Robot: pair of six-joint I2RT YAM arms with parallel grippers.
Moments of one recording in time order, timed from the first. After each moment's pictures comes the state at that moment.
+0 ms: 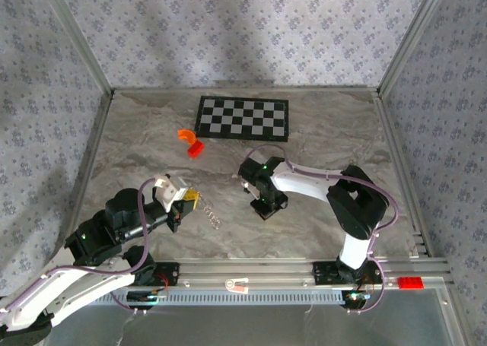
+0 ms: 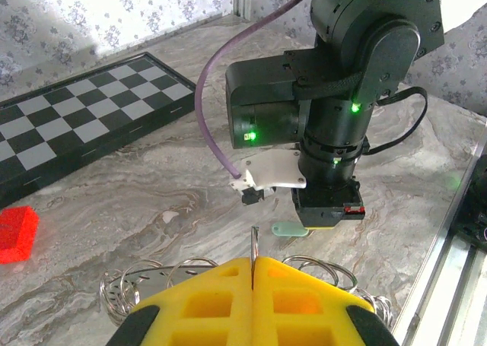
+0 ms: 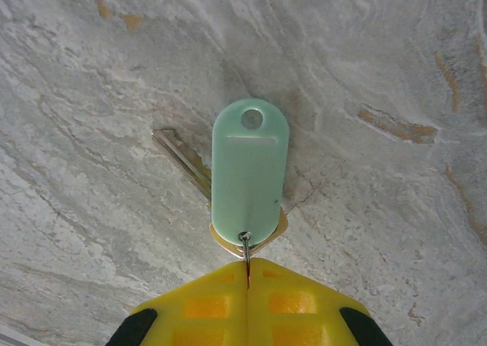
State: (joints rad) left arm -0.93 0.44 0.74 -0.63 -0.02 -0.09; right arm 0.87 1.78 1.16 -0.98 -0.07 0.15
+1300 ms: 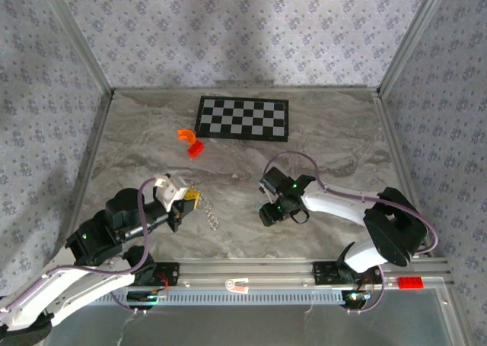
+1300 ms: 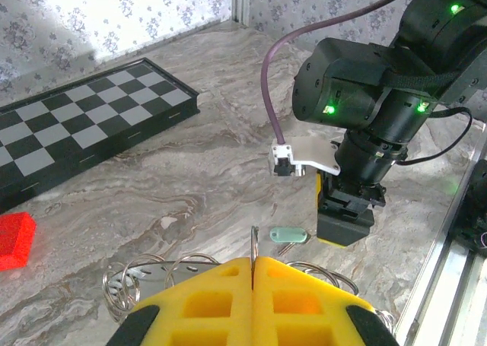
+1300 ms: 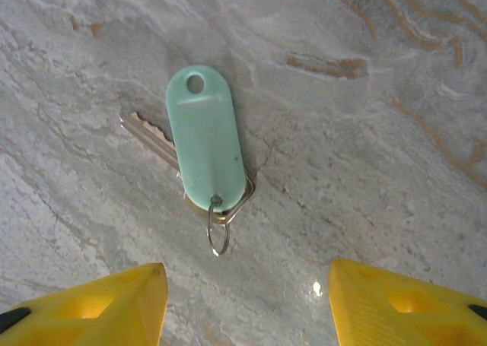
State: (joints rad) left arm -0.93 0.45 0.73 -0.61 -0.01 -0.09; right arm 0.83 1.46 0.79 -0.61 -0.09 0.33
